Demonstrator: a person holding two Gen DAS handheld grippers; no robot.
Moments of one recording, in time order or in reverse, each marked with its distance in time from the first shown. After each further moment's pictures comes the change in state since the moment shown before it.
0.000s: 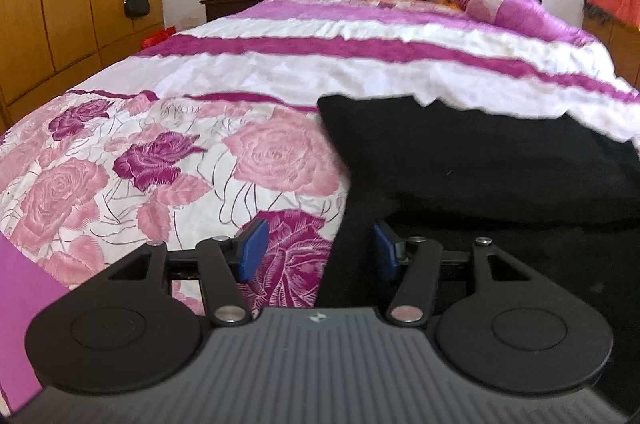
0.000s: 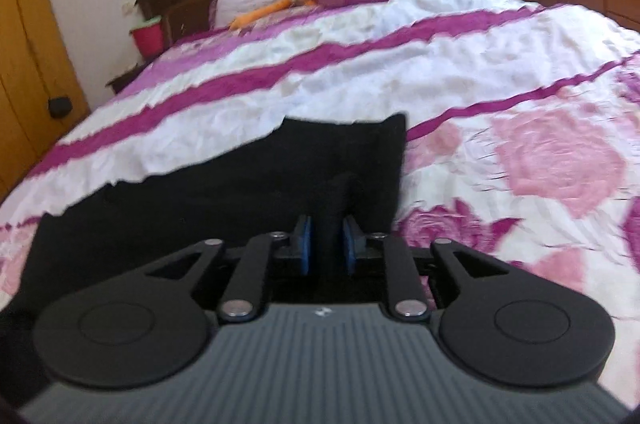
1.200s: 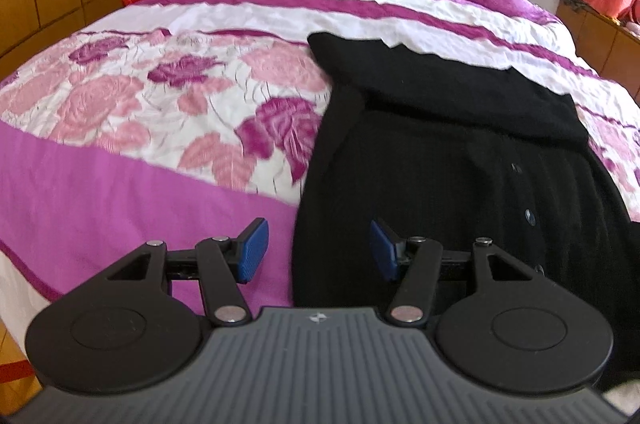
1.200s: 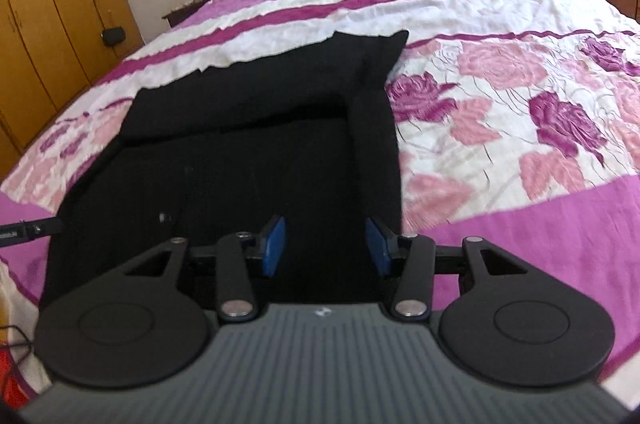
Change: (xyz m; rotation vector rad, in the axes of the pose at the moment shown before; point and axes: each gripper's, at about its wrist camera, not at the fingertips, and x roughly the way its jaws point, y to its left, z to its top) left arm -0.104 0.020 -0.066 -0.030 0.136 -0.101; right arm -0.143 -0.018 -0.073 -0.139 0.201 0.116
